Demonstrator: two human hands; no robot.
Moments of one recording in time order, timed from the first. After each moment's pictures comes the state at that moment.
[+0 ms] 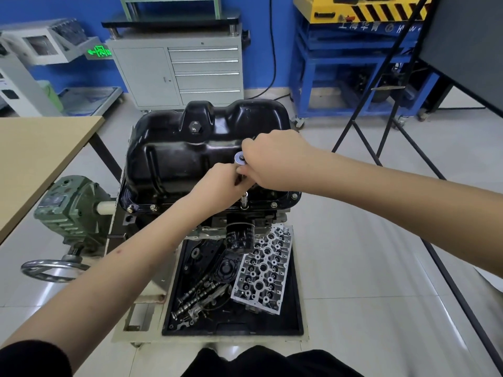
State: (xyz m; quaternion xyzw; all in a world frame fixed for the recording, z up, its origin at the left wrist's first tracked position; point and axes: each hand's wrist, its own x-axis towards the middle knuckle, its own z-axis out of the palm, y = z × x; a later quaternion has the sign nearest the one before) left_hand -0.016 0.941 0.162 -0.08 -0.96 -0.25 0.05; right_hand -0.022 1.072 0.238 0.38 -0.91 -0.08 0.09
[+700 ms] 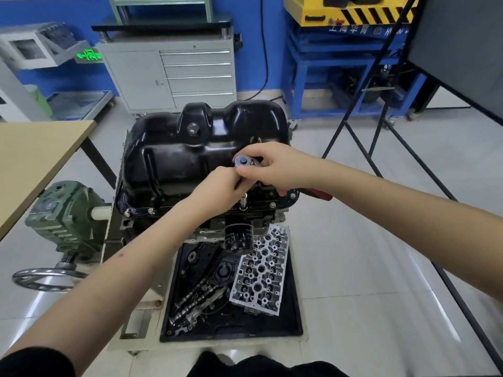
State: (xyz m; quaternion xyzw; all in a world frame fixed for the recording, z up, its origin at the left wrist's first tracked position) left_hand -0.015 0.938 0.158 -0.13 -0.95 -0.29 0.05; right_hand -0.027 1.086 0.221 0.33 -0.88 0.33 -0.13
